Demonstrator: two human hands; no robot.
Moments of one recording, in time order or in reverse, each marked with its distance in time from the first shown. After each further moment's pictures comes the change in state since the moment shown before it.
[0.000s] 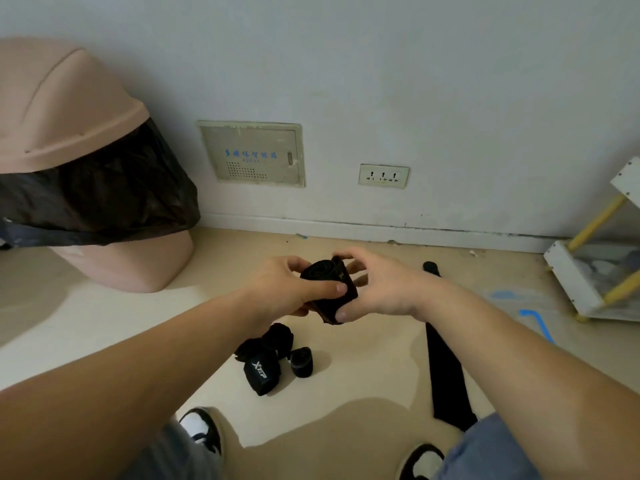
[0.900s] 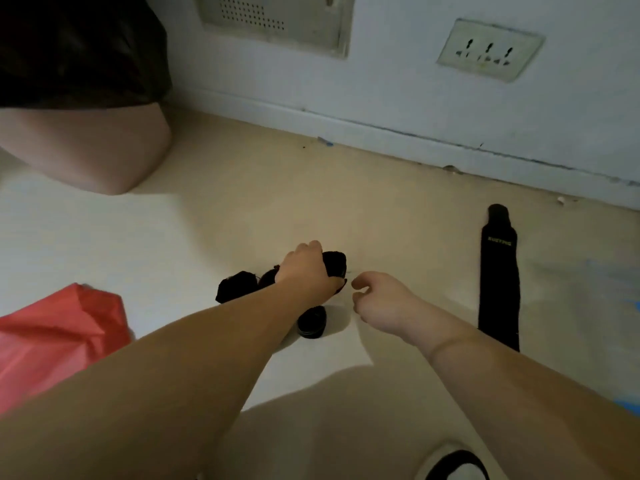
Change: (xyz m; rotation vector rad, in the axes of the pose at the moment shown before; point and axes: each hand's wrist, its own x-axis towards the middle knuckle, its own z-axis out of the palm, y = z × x) left_hand 0.232 -0.209 0.062 0.634 0.015 -0.181; right_hand 0.207 0.164 0.142 -0.051 -0.139 0.420
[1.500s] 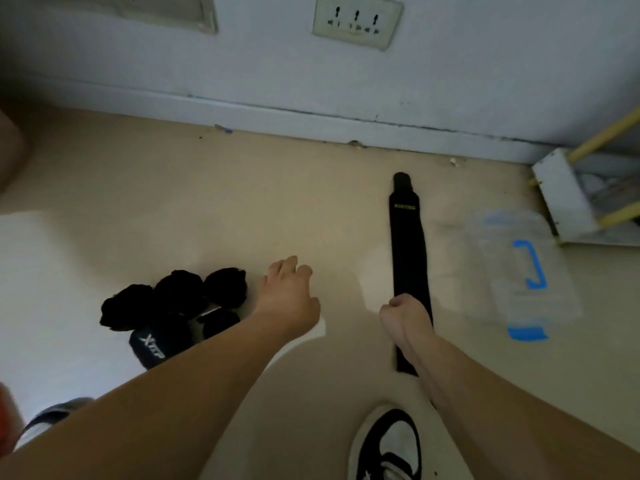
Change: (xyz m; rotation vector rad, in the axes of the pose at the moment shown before) left_hand -0.034 0.082 0.085 0.211 -0.134 0.302; right_hand -0.014 0.194 -0.027 0.402 0.450 0.421
